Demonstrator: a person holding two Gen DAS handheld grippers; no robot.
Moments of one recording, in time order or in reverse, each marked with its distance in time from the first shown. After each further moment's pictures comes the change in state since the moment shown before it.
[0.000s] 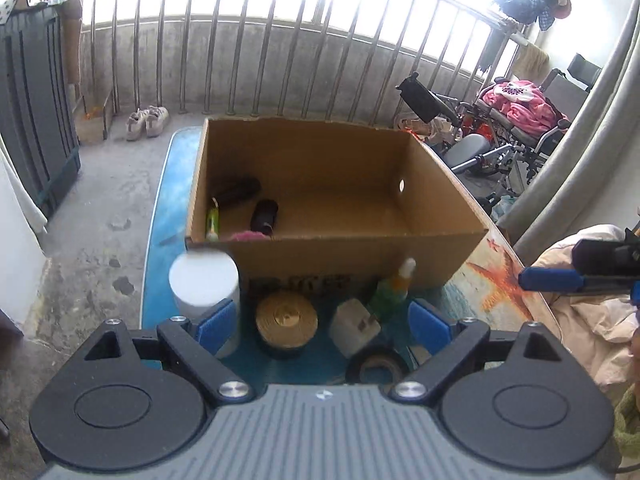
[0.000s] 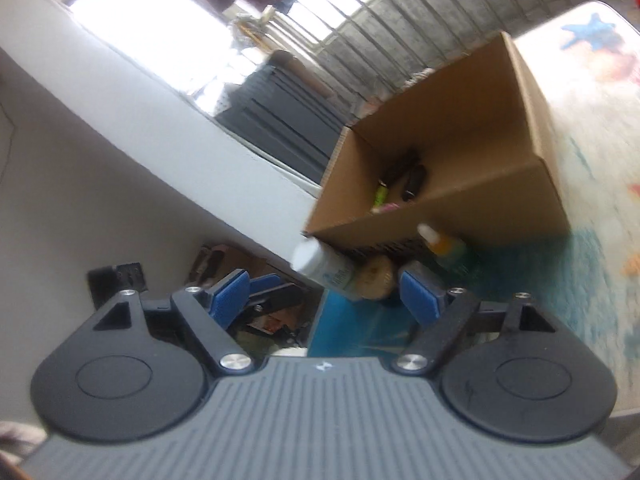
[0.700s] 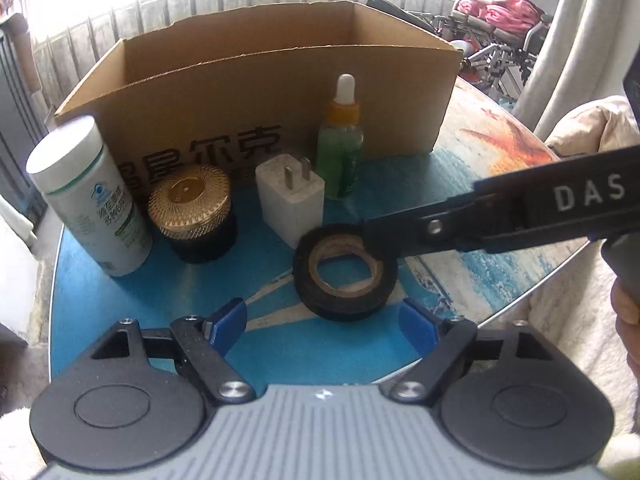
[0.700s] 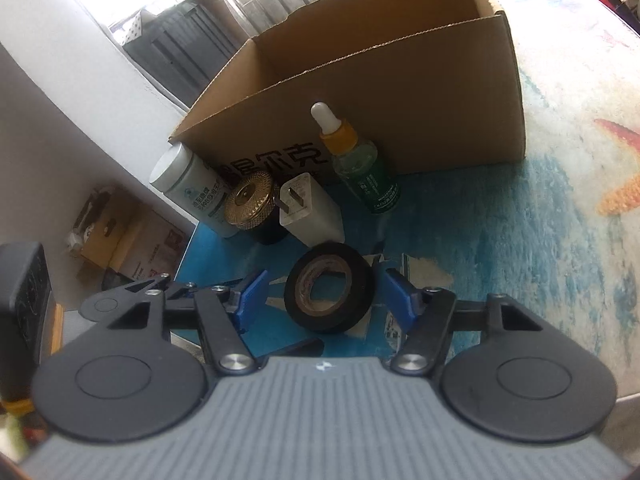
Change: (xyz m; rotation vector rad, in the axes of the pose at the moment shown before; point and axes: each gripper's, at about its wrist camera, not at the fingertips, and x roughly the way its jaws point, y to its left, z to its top) left arm 0.080 -0.057 -0.095 0.219 0.116 0.074; right arm 0.080 -0.024 -0.054 -0.128 0.092 -0.289
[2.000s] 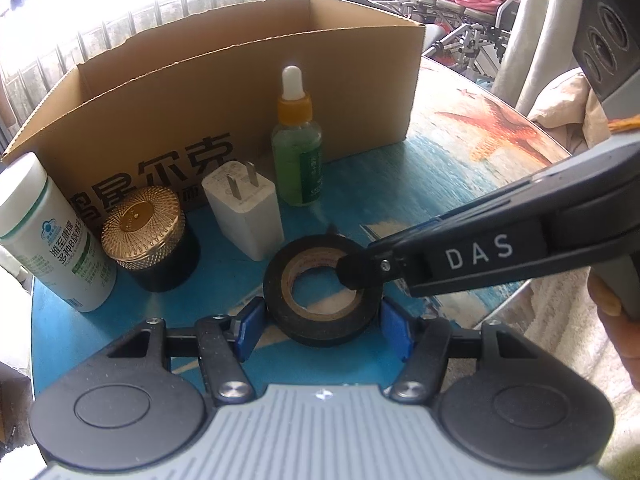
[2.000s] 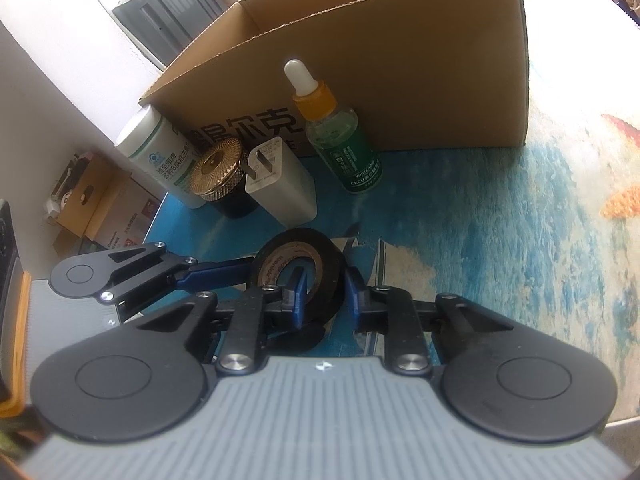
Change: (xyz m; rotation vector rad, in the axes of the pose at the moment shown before) left arm 0.009 -0.014 0.001 0.105 0.009 -0.032; right arm 0.025 -0.008 -0.003 -0.057 0.074 -0.054
